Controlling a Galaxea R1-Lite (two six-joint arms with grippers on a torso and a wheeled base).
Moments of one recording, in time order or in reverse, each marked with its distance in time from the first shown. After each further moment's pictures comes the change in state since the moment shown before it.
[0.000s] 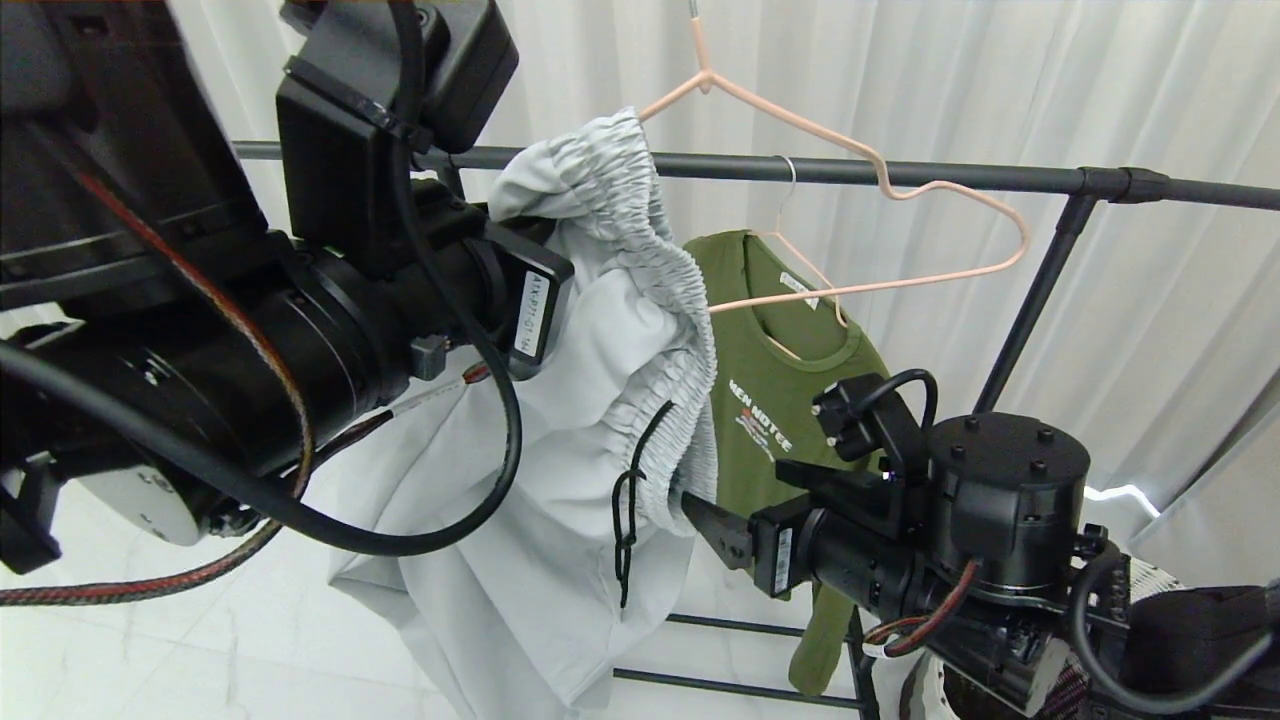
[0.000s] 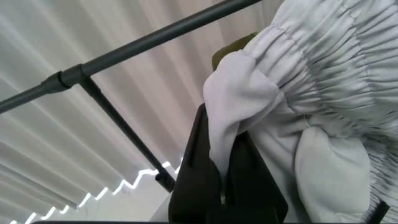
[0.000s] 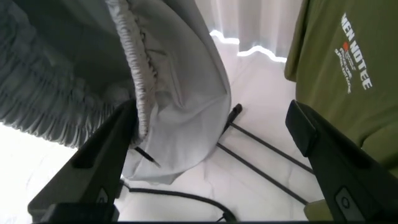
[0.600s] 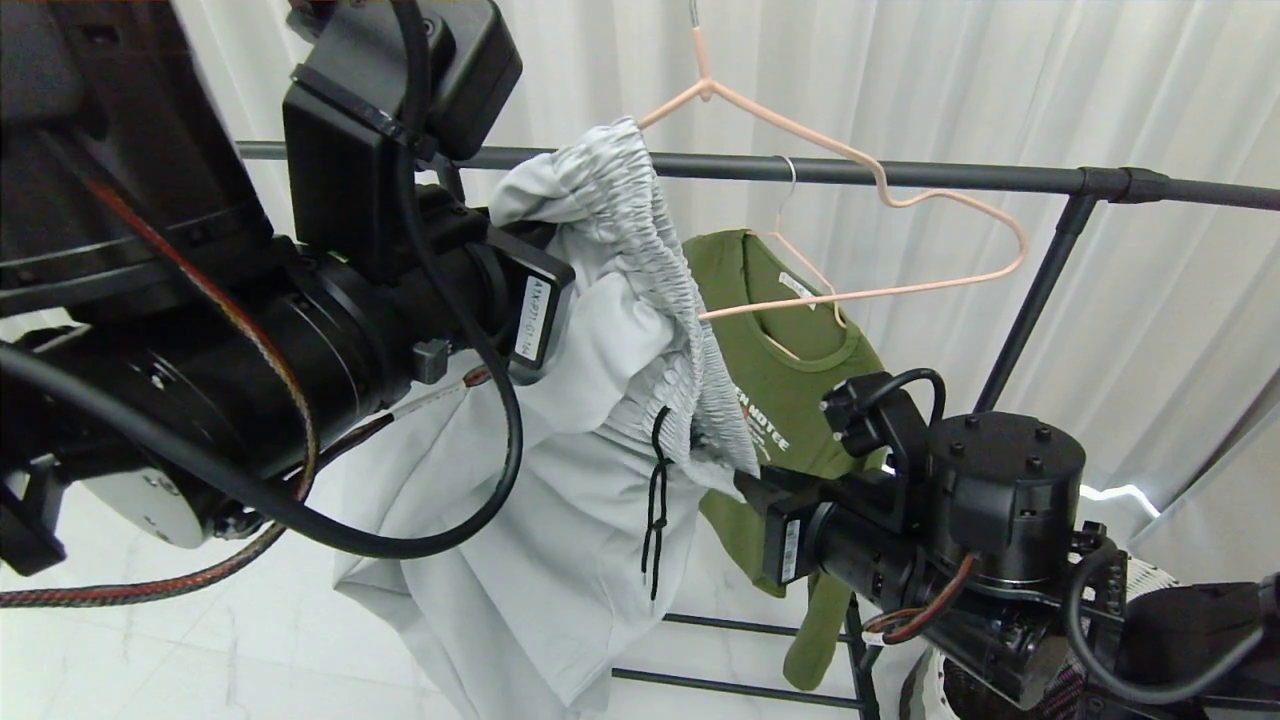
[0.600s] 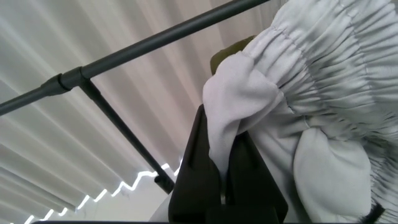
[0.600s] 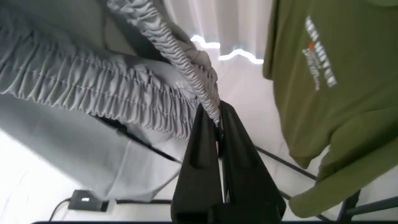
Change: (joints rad) left arm 0.004 0.001 0.005 0.001 0.003 0.004; right arm -0.024 0.005 0.006 -0.002 -0.050 -0.001
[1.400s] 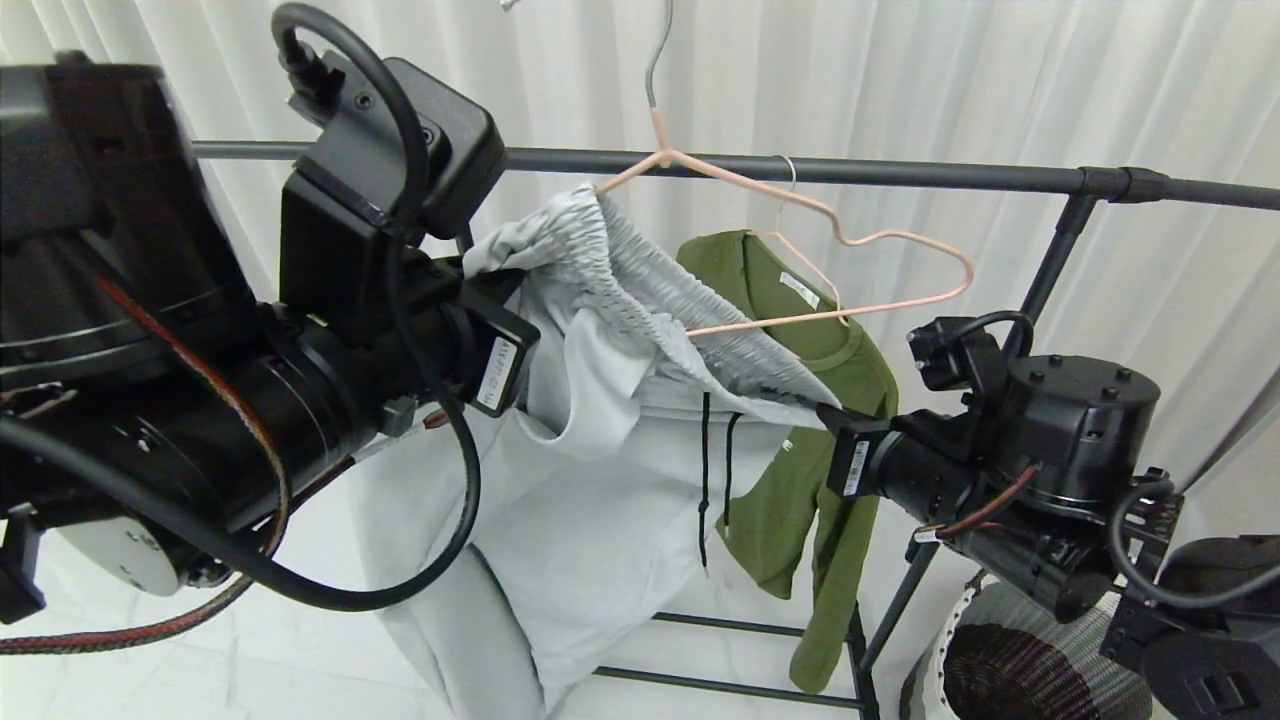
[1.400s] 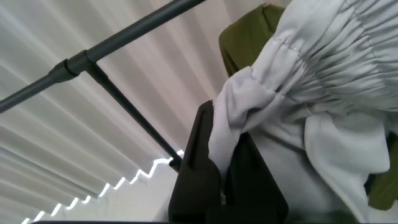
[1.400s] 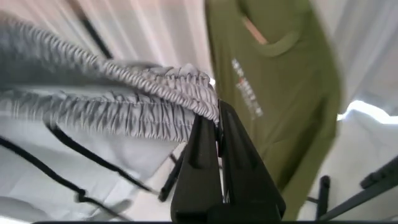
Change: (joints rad) left arm 0.046 -0.042 0.103 -0.002 0.000 0.077; right arm -0.190 -0.040 0.000 -0.051 -0.002 -0.011
